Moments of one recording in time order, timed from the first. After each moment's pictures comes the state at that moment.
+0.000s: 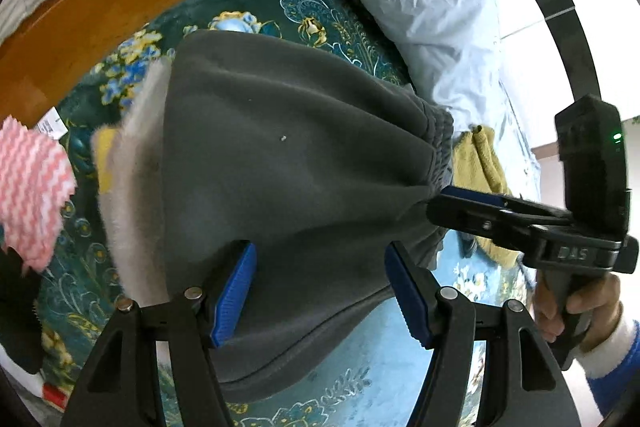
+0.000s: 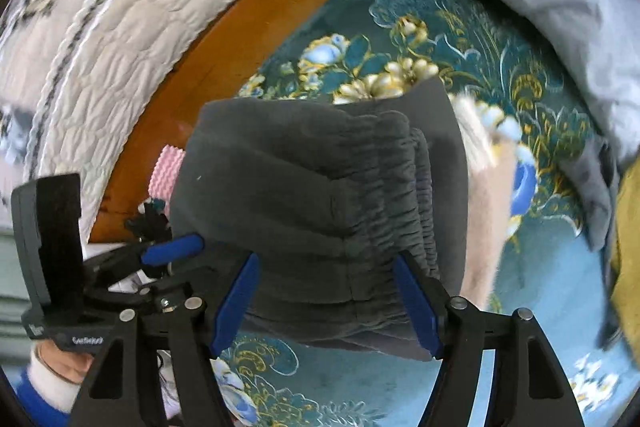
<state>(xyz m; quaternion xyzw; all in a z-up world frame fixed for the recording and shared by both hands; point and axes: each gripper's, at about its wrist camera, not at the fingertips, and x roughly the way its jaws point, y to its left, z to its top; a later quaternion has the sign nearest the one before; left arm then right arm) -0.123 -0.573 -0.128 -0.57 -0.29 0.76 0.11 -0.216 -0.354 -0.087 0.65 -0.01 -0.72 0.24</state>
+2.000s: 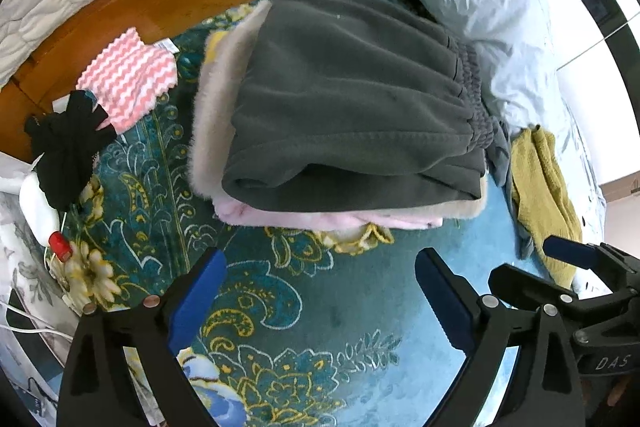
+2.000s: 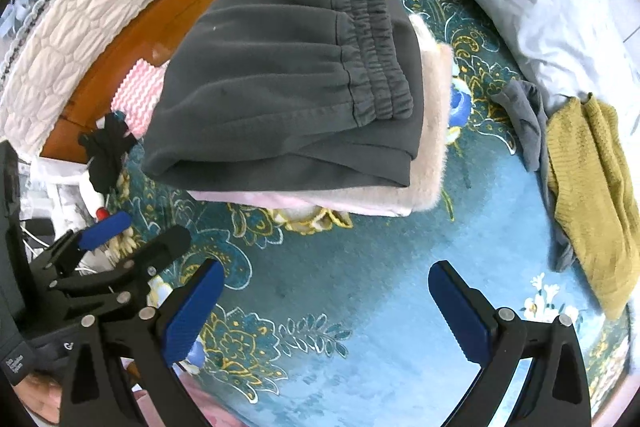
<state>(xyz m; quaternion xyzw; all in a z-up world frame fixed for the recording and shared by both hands) -0.003 -0.507 -0.106 -0.56 -0.24 0.79 -0.07 -0.077 -0.344 -0.069 0.65 0.12 -0.73 0.17</state>
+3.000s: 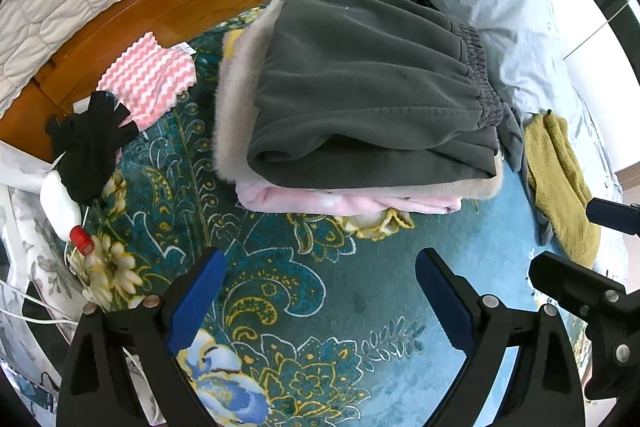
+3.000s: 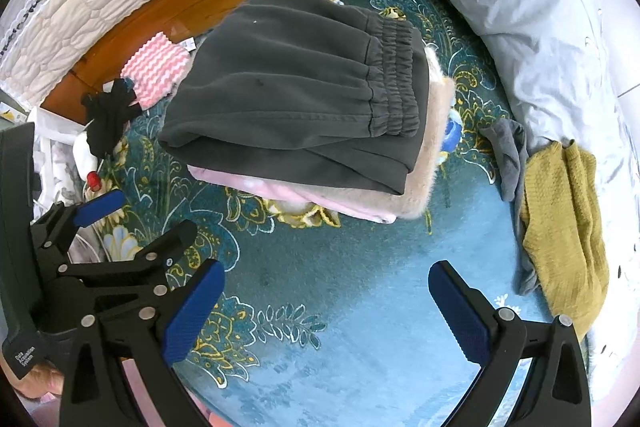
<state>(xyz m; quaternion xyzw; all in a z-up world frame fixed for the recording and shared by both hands) 0.012 -0.504 -0.106 -0.57 -0.21 0.79 -0.08 -0.050 -0.363 -0.045 0.62 0.21 -0.74 0.18</state>
